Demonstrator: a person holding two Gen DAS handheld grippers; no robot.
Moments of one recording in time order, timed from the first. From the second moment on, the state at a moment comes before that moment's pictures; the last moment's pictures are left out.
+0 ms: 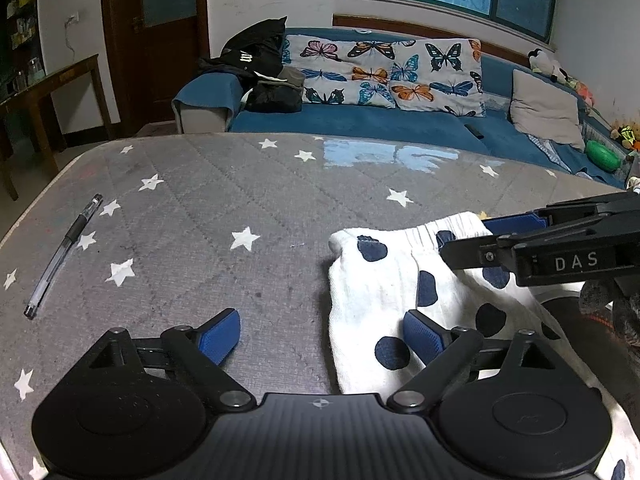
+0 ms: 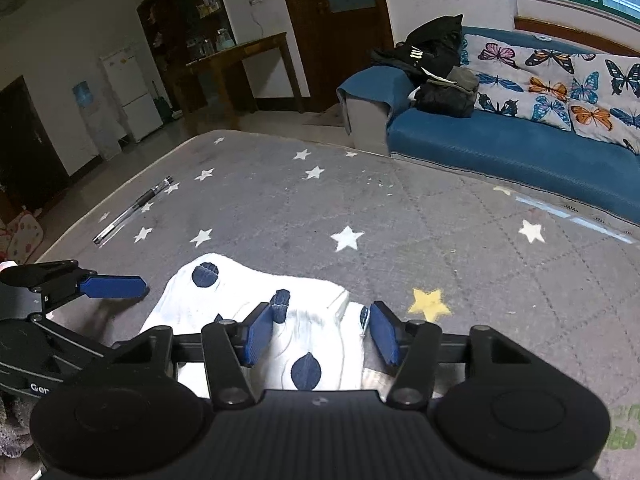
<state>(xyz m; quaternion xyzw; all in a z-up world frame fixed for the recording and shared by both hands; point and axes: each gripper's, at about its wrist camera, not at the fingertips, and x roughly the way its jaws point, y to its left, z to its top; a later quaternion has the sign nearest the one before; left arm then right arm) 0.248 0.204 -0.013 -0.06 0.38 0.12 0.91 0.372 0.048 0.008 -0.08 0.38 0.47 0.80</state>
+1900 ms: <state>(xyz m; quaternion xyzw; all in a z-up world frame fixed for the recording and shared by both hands) 0.042 0.136 0.027 -0.09 0.39 0.03 0.92 0.236 -0.039 0.096 -0.04 0.32 0.56 0.76</state>
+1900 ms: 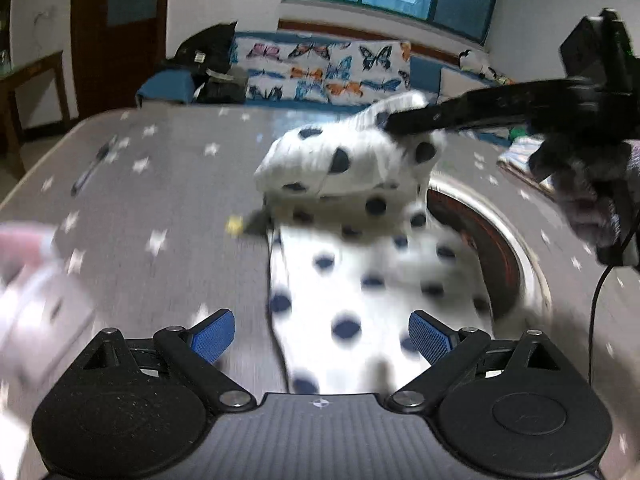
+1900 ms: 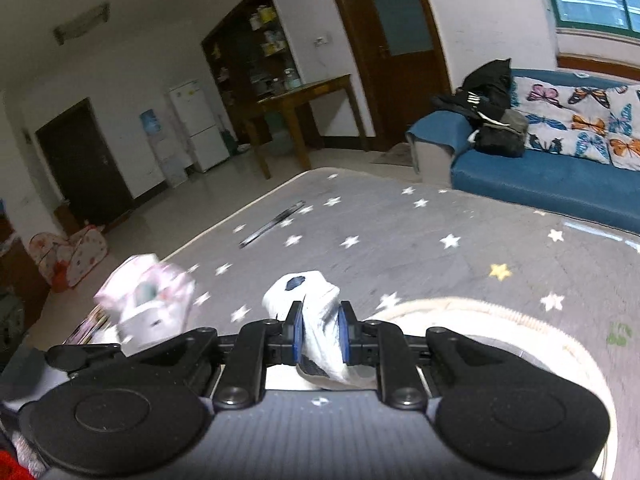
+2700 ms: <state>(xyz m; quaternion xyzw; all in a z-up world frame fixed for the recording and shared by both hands) -0.074 0.119 0.017 -0.08 0.39 0.03 0.91 0.042 -0.118 0.111 -0.11 0.30 0.68 0.66</state>
